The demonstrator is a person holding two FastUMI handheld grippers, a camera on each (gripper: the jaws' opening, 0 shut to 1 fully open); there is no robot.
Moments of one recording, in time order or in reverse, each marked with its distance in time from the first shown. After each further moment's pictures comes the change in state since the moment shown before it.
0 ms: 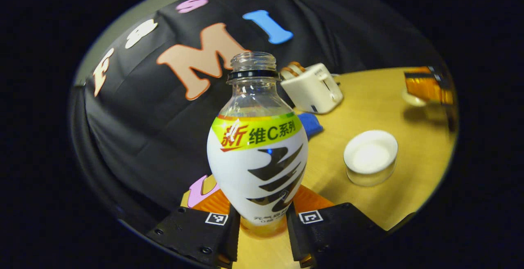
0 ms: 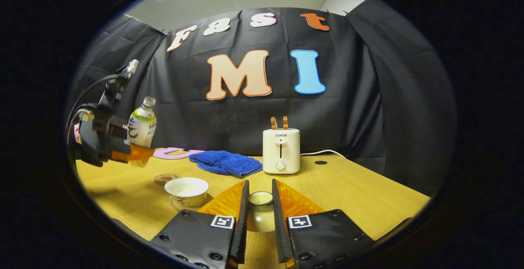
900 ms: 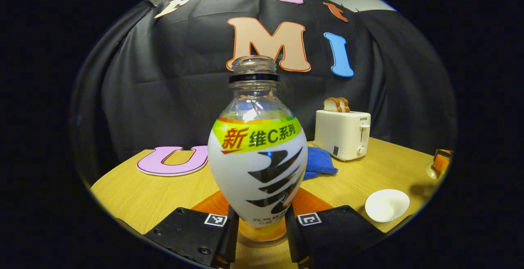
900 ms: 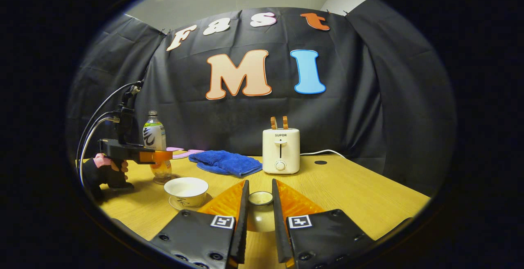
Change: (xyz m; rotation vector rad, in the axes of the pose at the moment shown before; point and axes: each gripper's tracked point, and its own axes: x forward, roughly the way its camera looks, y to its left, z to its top) left arm 0.078 -0.003 -0.023 -0.472 -0.102 0.011; right arm 0.001 0.000 -0.001 -0.001 0.000 -0.002
